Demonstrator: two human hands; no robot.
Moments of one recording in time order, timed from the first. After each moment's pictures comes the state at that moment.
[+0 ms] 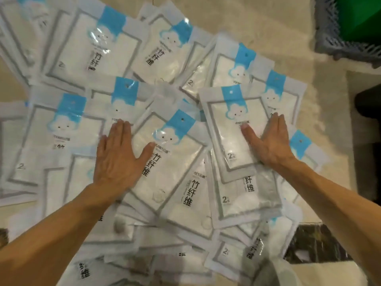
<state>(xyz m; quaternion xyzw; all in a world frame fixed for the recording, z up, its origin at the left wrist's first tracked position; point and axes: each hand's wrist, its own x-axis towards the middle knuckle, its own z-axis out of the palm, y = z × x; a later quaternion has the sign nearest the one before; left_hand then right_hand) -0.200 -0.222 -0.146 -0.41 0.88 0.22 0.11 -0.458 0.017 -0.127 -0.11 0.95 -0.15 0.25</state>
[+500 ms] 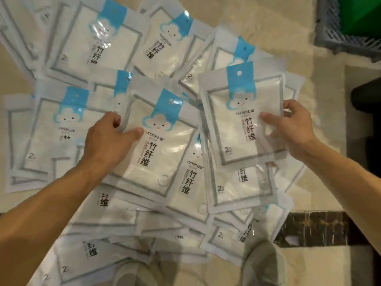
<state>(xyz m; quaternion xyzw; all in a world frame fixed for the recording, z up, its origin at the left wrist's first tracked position) -0.216 -0.237 -0.082 -0.54 0.76 0.37 0.04 -0.487 0.025 -0.080 0.01 0.87 -0.42 0.27</state>
